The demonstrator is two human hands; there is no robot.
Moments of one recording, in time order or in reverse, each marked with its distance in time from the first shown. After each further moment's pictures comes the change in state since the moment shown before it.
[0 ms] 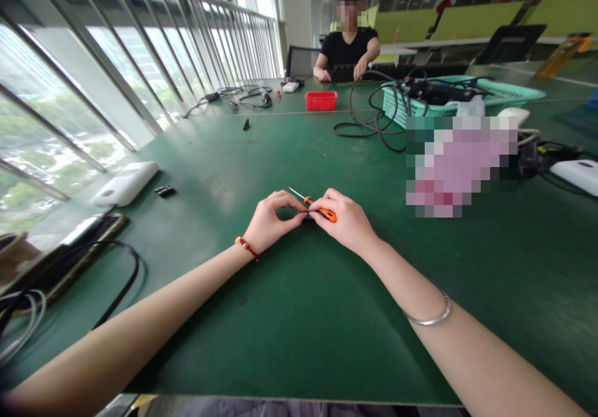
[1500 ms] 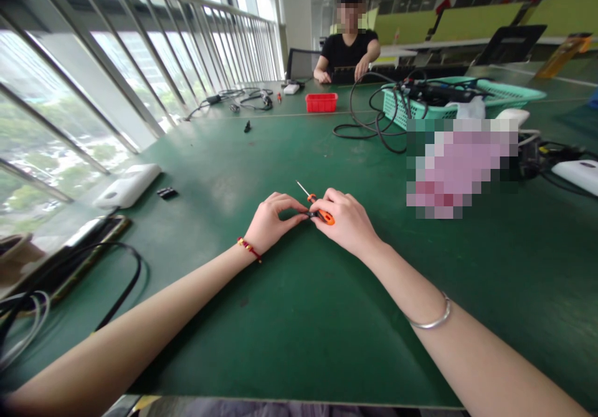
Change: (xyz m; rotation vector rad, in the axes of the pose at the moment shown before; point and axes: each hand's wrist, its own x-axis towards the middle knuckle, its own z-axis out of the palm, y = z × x) left_hand 0.002 -0.006 -0.003 0.136 -0.079 0.016; right_hand 0.001 -0.006 -0.004 -0.262 -0.023 -0.069
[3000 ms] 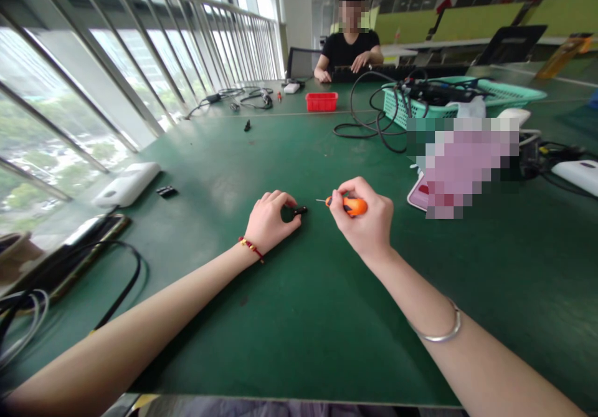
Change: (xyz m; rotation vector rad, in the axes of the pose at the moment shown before) left_hand -0.004 0.007 0.004 0.358 0.017 -0.172; right_hand -0.005 -0.023 -0.023 0.226 0.619 0.186
